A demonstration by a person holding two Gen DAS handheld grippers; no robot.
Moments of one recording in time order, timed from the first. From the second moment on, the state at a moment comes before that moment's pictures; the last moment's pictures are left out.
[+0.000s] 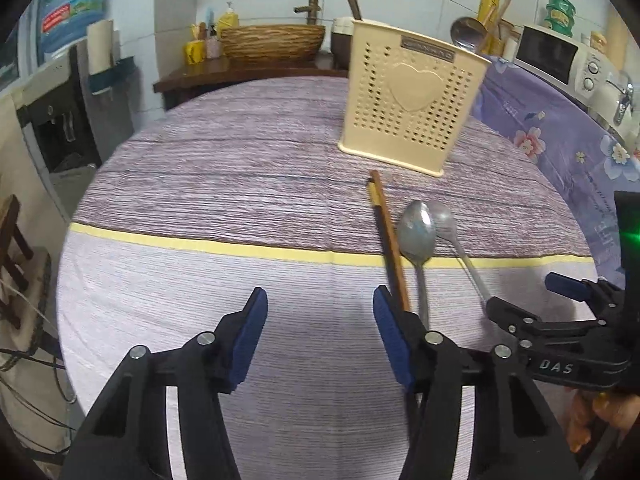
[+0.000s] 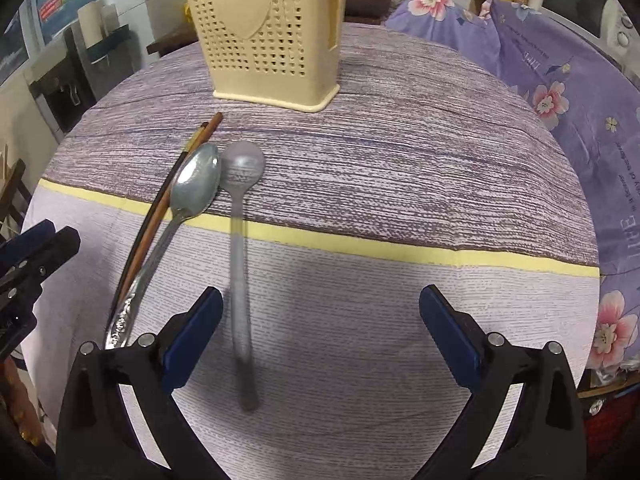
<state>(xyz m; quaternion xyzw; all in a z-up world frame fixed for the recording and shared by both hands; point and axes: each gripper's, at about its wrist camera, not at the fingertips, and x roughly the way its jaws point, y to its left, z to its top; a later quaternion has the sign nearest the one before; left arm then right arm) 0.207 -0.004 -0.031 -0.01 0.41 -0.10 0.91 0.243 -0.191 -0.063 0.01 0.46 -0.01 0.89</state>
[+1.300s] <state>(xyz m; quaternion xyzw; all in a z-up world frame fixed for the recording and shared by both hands) 0.281 -0.011 -0.046 0.07 0.45 -0.07 0.88 0.284 -0.177 -0.062 -0.03 0.47 0.05 0.88</state>
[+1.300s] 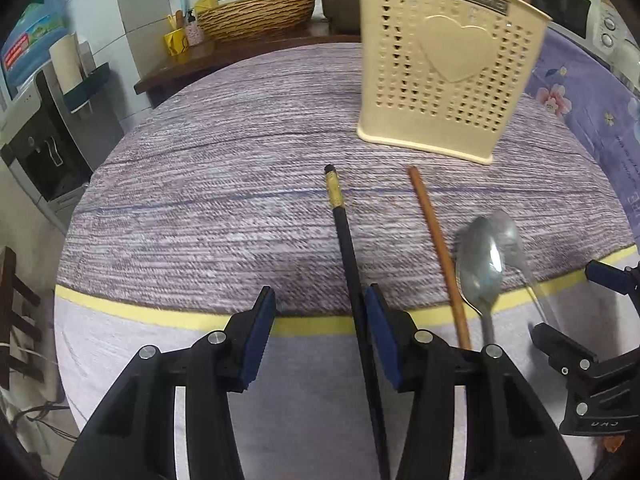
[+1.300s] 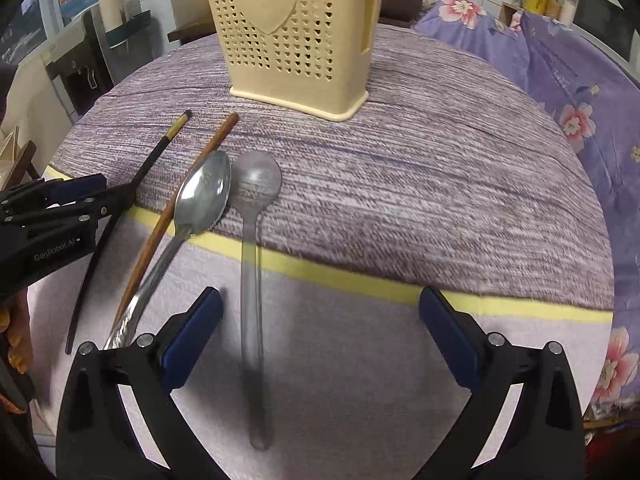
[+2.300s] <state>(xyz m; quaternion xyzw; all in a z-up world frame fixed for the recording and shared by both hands) 0.330 -0.026 -0.043 0.06 0.46 -0.05 0.88 0.340 -0.158 -0.051 -0.01 0.47 0.02 0.88</state>
